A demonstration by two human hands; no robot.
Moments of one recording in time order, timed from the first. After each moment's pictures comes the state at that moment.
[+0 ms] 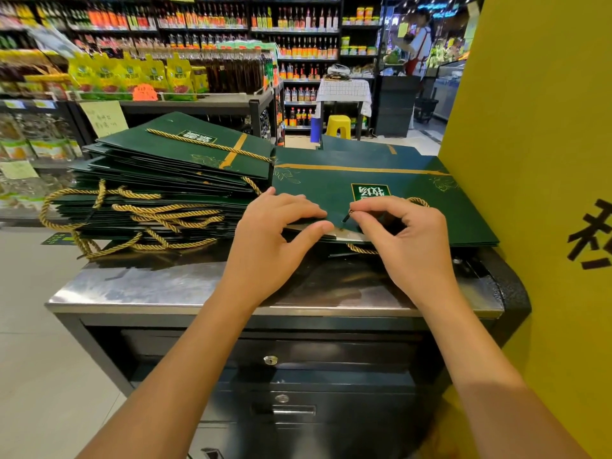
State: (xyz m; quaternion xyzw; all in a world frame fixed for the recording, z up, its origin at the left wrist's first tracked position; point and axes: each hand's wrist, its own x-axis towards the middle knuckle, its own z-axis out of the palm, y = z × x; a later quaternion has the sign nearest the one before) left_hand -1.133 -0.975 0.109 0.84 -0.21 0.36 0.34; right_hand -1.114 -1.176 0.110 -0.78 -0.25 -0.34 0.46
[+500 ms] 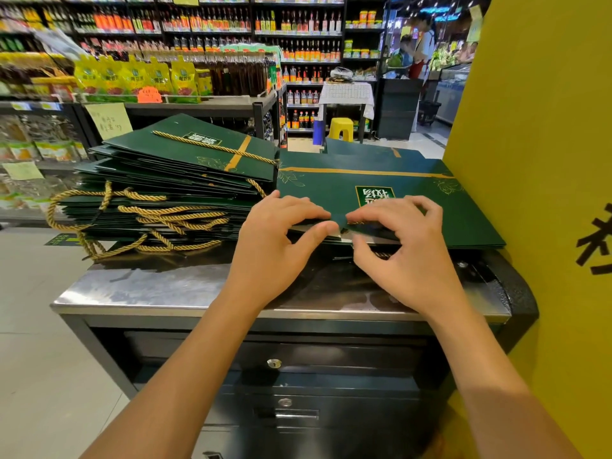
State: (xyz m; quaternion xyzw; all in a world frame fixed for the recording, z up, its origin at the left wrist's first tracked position) left_hand -1.132 -0.975 0.109 0.84 -0.20 0.37 0.34; right_hand -1.116 -1.180 0.105 -0.82 -0.30 -0.36 0.32
